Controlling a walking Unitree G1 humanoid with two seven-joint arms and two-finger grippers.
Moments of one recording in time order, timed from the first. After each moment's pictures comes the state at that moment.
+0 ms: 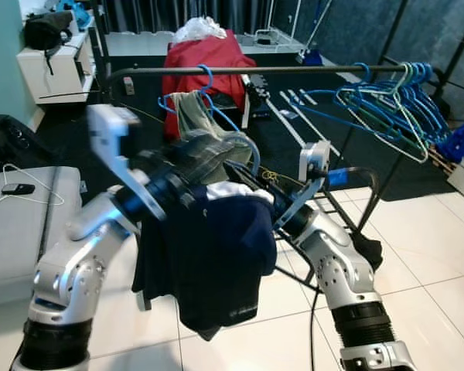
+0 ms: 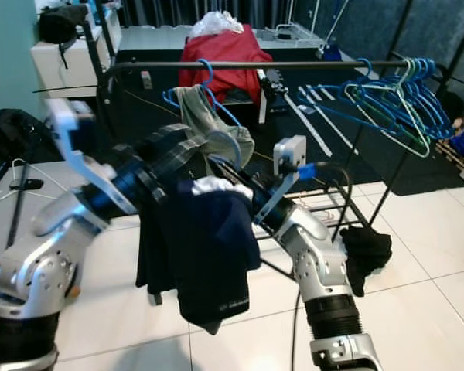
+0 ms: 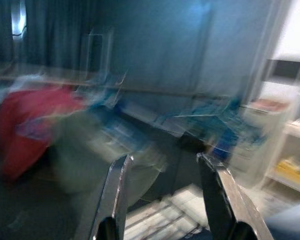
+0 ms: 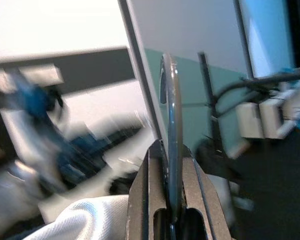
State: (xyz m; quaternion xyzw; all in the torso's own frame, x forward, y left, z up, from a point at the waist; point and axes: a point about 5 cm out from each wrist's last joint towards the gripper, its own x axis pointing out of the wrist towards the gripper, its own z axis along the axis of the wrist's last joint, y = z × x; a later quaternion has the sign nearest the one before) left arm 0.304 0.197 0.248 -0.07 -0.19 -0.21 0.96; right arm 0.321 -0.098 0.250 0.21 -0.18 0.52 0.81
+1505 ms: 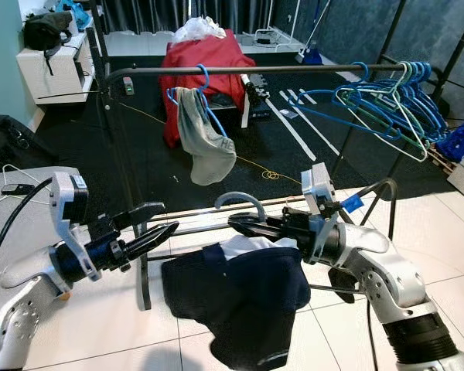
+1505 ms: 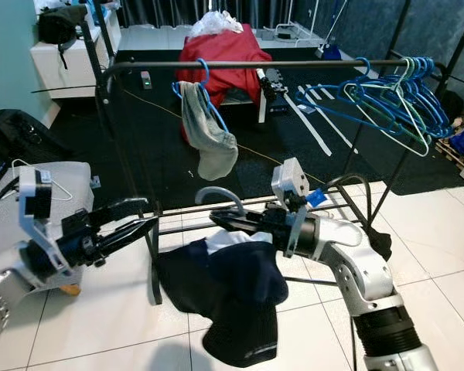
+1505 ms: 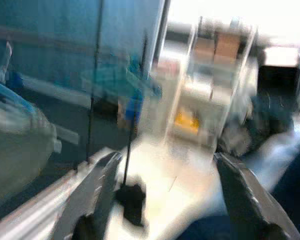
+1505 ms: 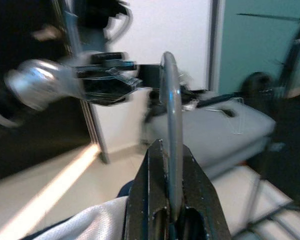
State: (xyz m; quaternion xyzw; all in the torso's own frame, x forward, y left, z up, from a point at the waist) left arm 0.271 0.200 0.226 -0.08 -0.16 -0.45 0.87; right arm 0.291 -0.121 0.222 0.03 -0.05 0.65 0.76
